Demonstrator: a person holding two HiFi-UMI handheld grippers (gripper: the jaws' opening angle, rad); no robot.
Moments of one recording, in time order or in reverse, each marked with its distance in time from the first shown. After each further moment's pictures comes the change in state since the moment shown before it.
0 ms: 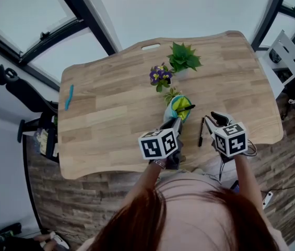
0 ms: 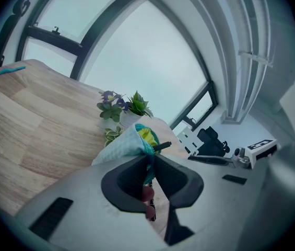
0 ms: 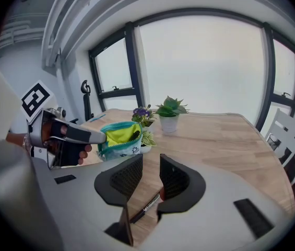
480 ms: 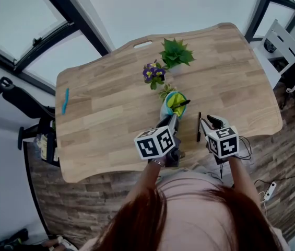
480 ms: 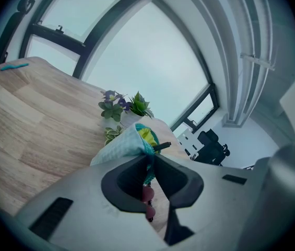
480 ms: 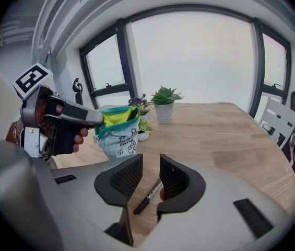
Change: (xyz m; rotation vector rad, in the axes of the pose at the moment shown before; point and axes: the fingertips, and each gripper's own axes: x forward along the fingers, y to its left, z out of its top) left arm 0.000 0.000 -0.001 -0.031 -0.013 0.004; right arm 0.005 0.003 -0.046 0.069 0.031 -0.064
